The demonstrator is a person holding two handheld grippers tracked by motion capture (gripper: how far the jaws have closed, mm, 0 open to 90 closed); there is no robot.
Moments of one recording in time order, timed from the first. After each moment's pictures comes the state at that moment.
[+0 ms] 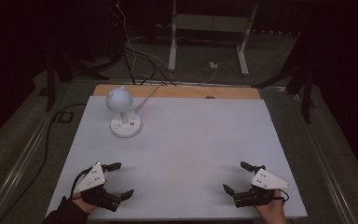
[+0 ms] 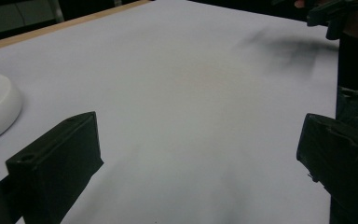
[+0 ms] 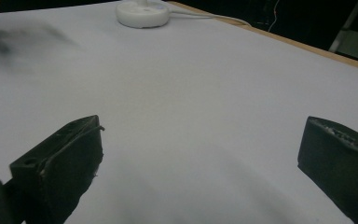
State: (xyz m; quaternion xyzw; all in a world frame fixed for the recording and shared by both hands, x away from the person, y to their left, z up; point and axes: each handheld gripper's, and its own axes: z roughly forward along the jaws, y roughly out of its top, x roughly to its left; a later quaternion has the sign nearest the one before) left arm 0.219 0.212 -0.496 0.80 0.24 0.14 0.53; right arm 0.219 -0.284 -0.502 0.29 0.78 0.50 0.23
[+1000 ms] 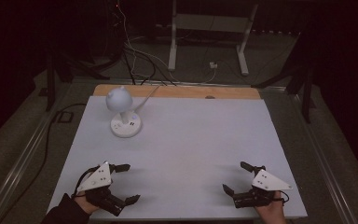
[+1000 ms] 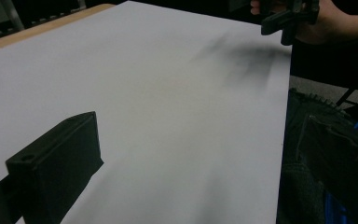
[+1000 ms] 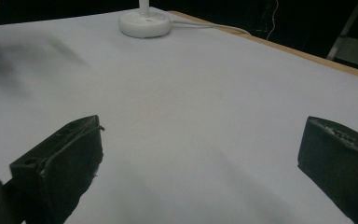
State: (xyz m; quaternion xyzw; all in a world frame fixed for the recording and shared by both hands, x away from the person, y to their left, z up) left arm 0.215 0.193 -0.467 0.82 0.19 0.10 0.53; right arm 0.215 -0.281 -0.497 0.29 0.77 0.51 0.23
